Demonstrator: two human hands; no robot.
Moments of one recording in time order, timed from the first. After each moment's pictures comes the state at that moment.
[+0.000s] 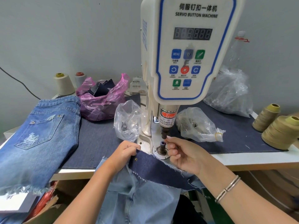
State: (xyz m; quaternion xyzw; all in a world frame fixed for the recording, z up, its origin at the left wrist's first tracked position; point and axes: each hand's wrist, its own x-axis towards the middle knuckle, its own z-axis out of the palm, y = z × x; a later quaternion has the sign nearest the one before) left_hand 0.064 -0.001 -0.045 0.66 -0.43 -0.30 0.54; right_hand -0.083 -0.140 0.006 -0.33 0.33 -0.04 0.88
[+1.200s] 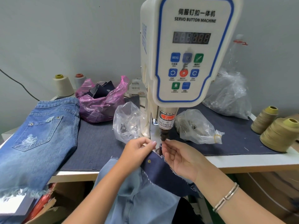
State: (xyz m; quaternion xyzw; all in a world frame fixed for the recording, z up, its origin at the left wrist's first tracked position) left_hand 0.036 -0.021 -0.032 0.69 -0.37 -0.24 0.58; right_hand -0.085 -0.126 0.008 -0.27 0.36 -0.10 0.89
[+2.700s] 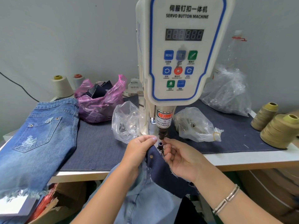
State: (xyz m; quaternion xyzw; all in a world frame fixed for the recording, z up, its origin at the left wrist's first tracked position) left_hand 0.015 -0.035 -0.019 0.63 -0.14 -0.35 0.68; right_hand -0.088 -0.124 0.009 -0.25 0.36 -0.09 0.90
